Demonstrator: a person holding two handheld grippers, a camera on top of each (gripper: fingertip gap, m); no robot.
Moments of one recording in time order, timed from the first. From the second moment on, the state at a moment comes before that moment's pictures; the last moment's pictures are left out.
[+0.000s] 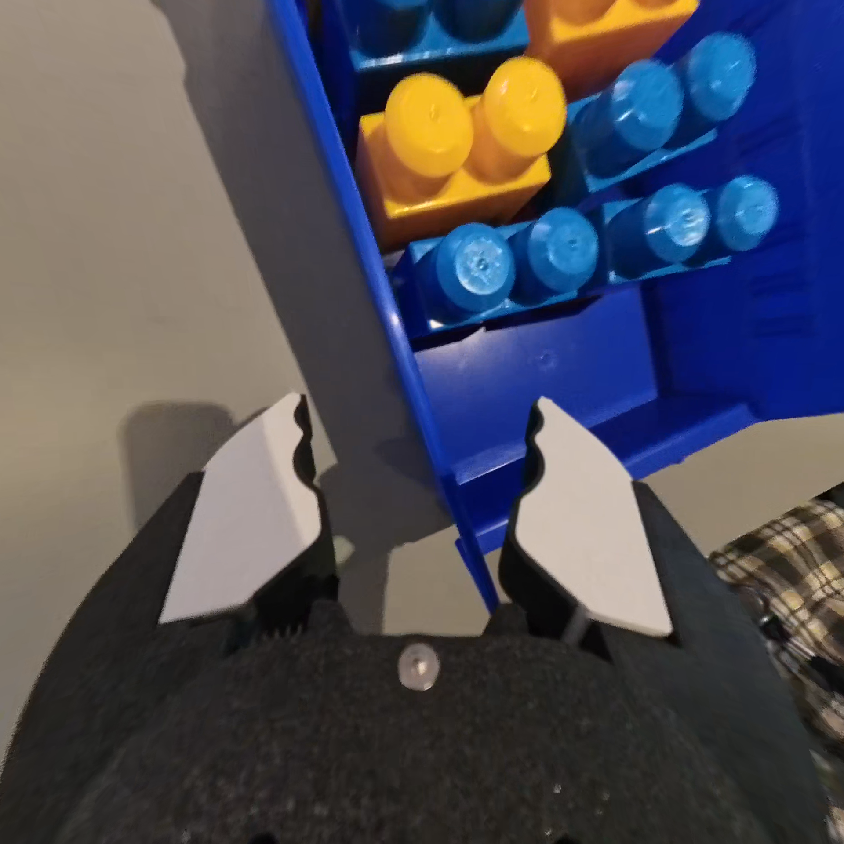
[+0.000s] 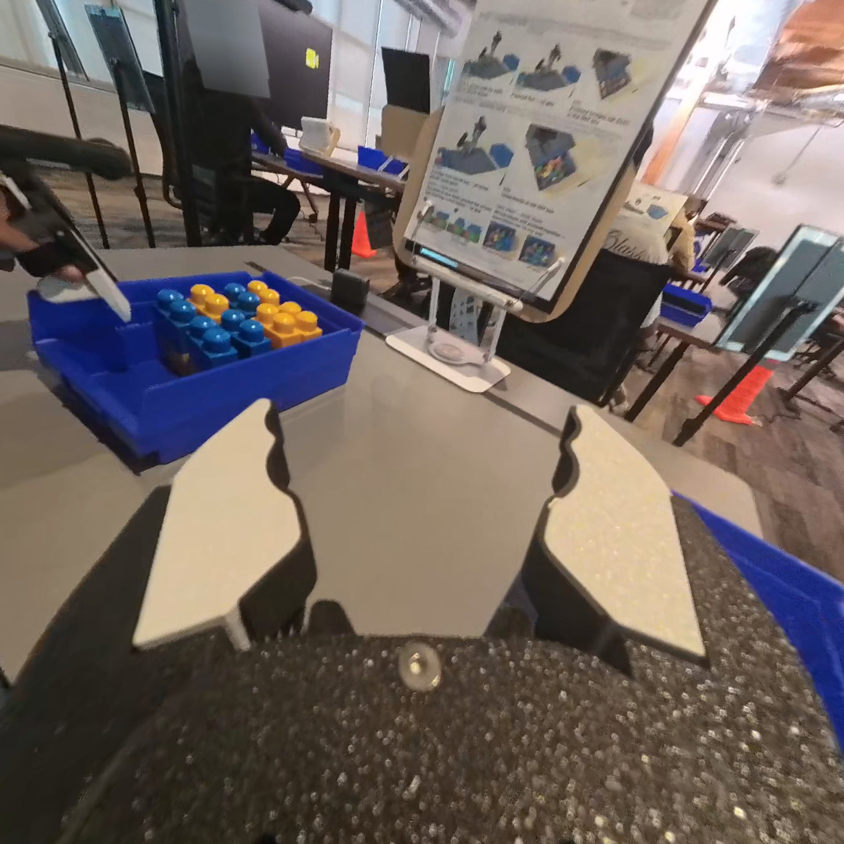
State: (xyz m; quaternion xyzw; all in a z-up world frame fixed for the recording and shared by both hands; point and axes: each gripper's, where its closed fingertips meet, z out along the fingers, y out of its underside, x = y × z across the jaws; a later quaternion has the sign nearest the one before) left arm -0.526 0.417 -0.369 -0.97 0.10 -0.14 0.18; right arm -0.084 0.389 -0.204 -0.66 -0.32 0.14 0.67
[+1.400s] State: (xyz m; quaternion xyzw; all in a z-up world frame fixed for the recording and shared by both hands) left arm -0.826 0.372 -0.388 -0.97 -0.16 -0.09 0.17; right arm -0.161 0.419 -0.349 -0.76 -0.30 0.28 0.51
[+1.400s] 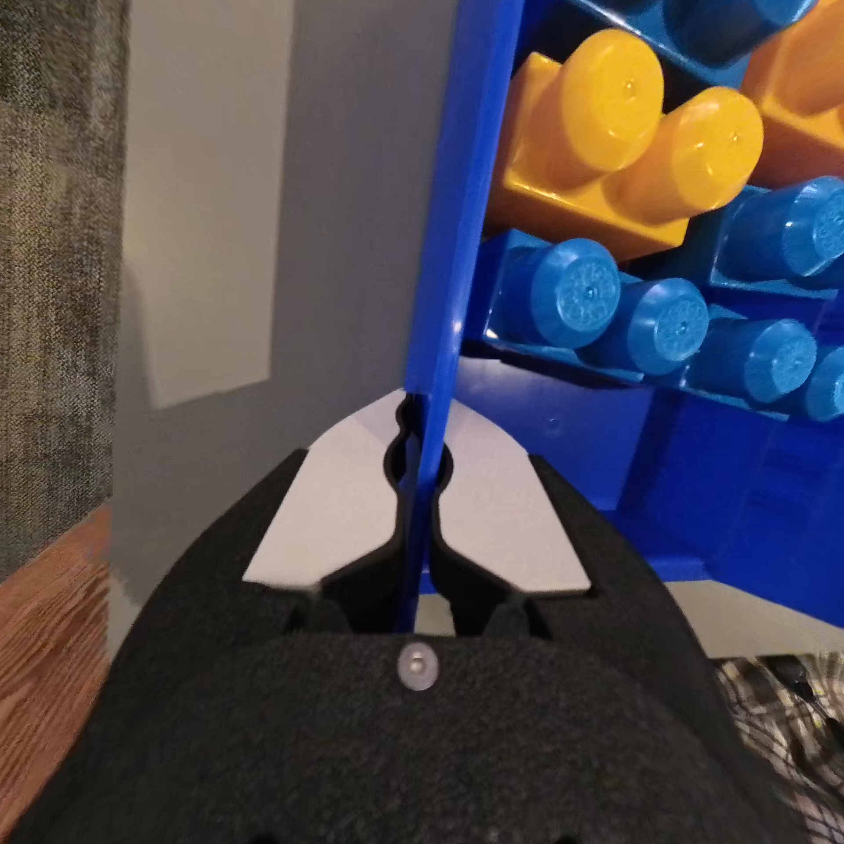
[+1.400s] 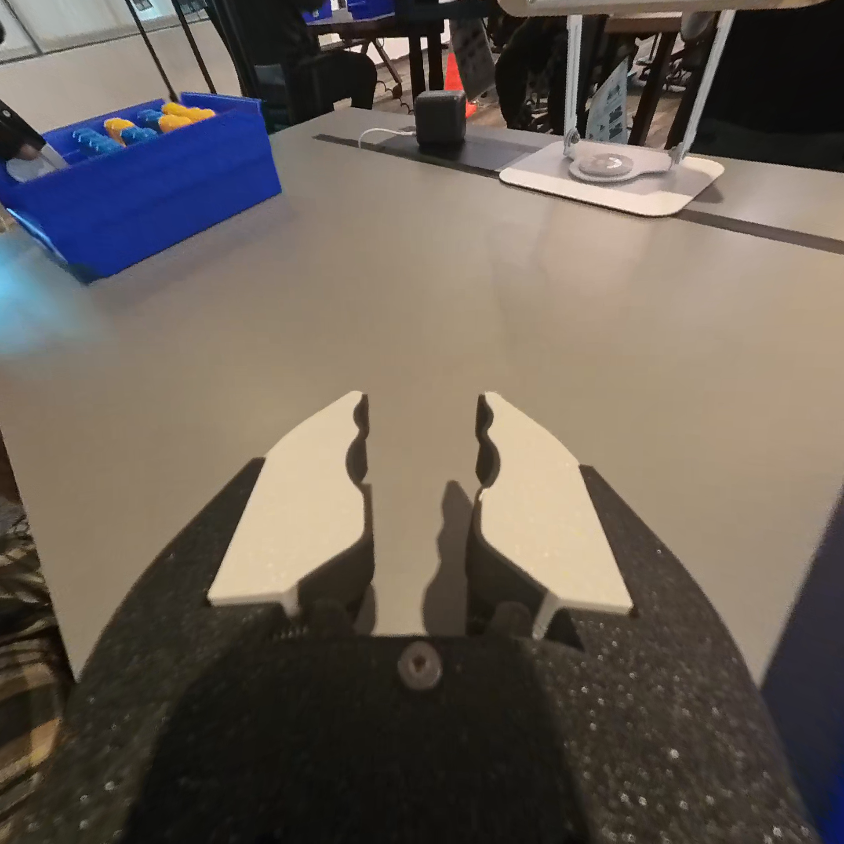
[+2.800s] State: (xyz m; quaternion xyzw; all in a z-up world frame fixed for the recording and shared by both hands) left arm -0.835 0.375 -0.250 -0.87 -0.08 -0.15 0.46; right arm -0.066 0.395 -0.266 -0.82 -0.25 0.16 0.50
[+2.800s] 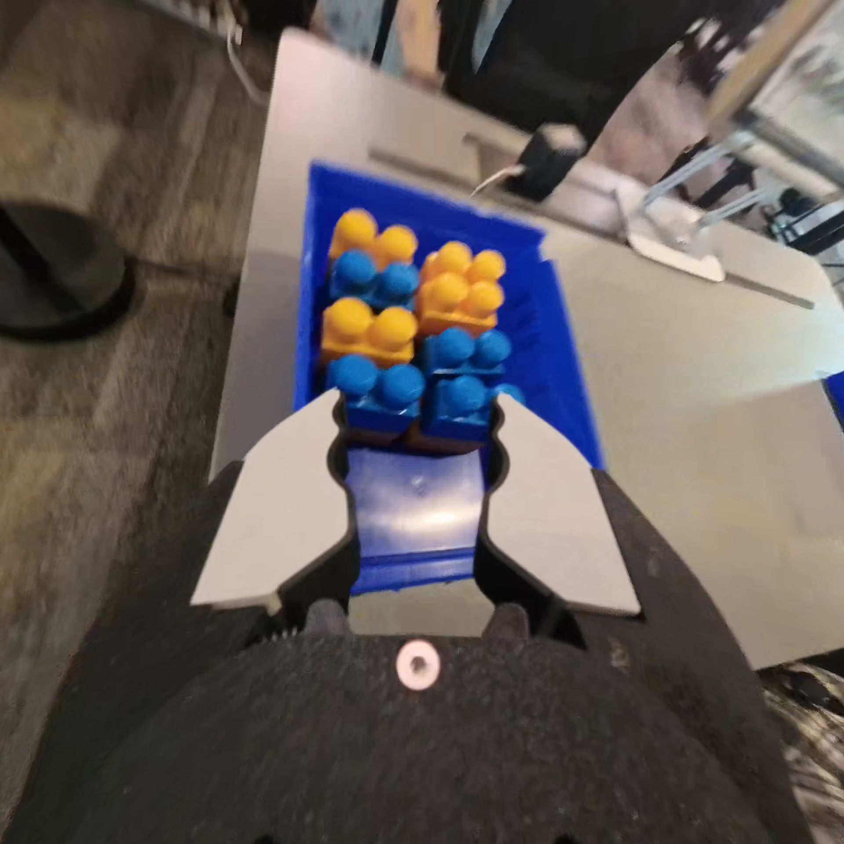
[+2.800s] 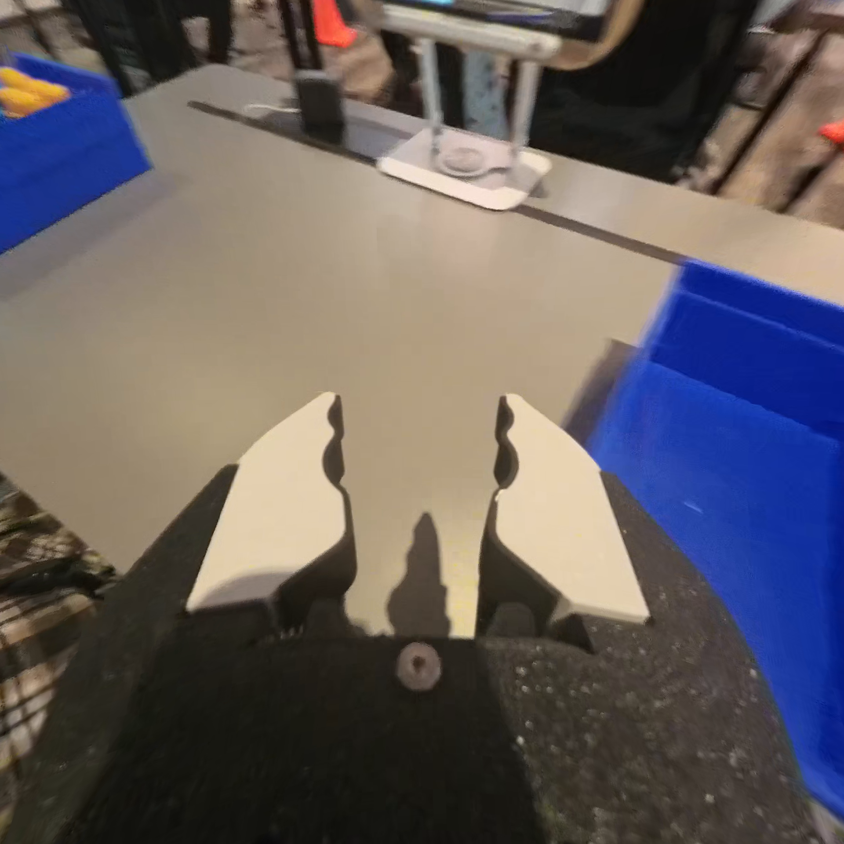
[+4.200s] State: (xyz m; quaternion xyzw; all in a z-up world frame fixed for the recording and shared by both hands) left arm -0.755 0.411 -0.313 -0.83 0.46 -0.06 0.30; right arm 0.068 0.386 -0.314 -0.89 -0.19 0.07 0.41
